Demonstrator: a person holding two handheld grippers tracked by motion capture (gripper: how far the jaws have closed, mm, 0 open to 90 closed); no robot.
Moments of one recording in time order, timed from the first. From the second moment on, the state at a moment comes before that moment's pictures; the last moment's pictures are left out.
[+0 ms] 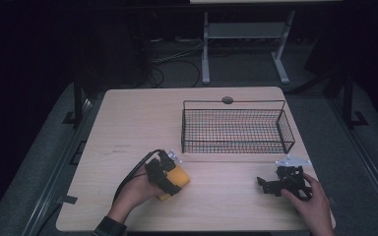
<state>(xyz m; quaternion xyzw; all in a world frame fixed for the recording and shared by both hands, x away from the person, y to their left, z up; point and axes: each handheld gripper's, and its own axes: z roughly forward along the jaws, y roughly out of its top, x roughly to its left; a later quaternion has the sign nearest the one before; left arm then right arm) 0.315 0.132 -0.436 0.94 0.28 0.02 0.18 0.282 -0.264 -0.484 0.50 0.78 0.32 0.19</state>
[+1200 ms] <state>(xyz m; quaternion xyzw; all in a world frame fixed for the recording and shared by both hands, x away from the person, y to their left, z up) 0.318 0.134 -0.433 0.94 0.28 0.03 0.18 0.282 -0.264 -0.484 0.50 0.78 0.32 0.19</state>
